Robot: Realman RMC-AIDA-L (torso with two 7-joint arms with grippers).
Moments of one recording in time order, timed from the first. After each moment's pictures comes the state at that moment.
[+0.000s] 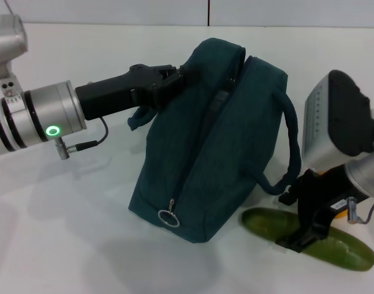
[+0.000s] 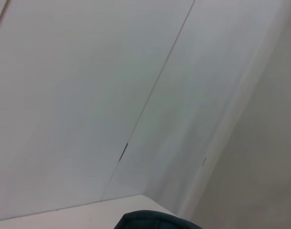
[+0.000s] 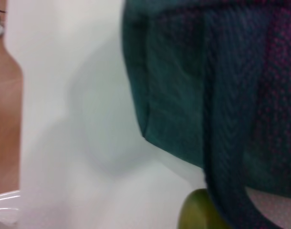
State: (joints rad) left arm -0.78 -2.08 2.84 -0.36 -0.54 1.67 -1.28; right arm 0.55 2.02 -1.70 -1.39 -2.33 -1.51 2.21
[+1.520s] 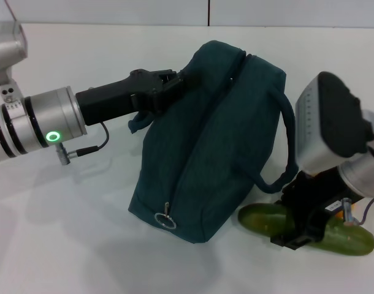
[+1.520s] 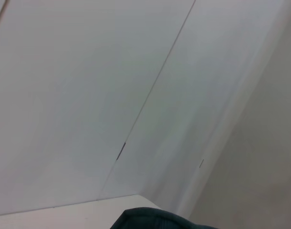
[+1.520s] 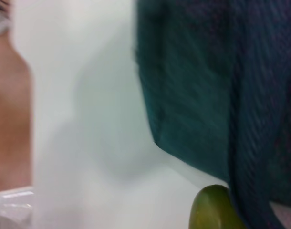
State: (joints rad) left arm -0.76 -2.08 2.84 -0.34 -0.54 1.67 -1.28; right arm 0.57 2.02 -1.73 -1.38 -2.31 -1.52 2.21
